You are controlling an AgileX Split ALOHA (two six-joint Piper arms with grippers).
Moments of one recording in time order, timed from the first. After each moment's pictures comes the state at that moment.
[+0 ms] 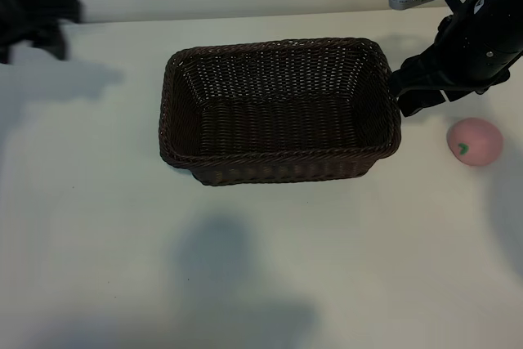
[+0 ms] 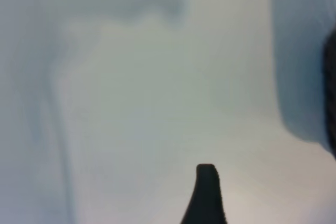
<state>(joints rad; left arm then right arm) -0.08 1.57 -1.44 0.01 1.08 -0.13 0.23 1.68 -1.29 0.18 0.97 -0.17</state>
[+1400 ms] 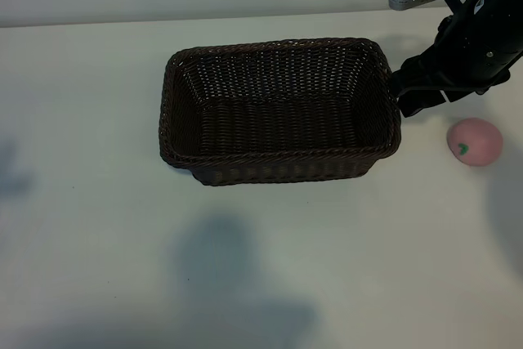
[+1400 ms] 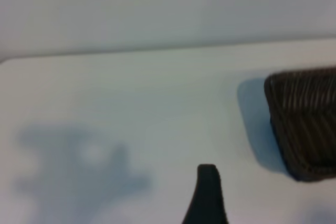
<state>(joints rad) 0.13 0.67 -1.22 -0.17 1.11 0.15 0.23 1.68 -1.29 0.18 0.98 -0.17</state>
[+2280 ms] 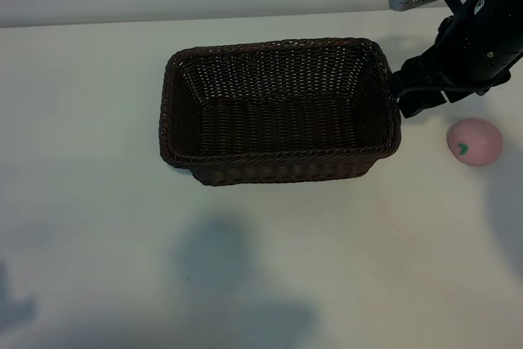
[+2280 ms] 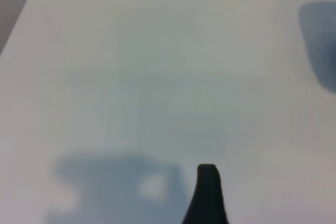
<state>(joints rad) 0.13 0.11 -0.62 -0.01 1.07 0.03 0.23 1.68 -1.29 0.18 0.98 -0.17</state>
